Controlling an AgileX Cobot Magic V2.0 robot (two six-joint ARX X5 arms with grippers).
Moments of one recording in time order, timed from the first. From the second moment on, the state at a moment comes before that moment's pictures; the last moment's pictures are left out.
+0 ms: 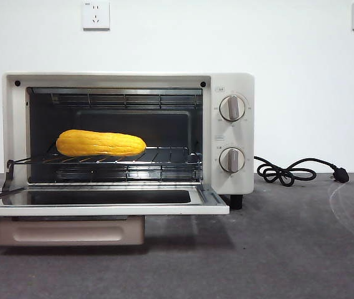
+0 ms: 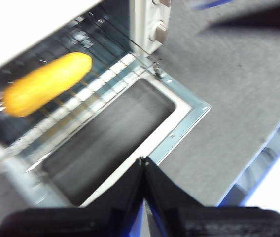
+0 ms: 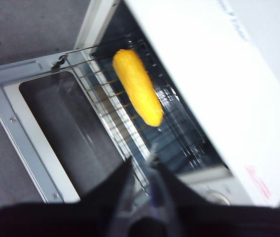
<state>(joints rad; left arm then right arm) -0.54 0.92 1.12 -0.96 0.18 0.12 1.15 1.41 1.44 -0.75 0.50 -0.28</state>
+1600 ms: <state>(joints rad) 0.32 1.33 0.86 -0.85 0.78 0.16 0.53 1.32 1.44 -0.92 -0.35 -0.21</state>
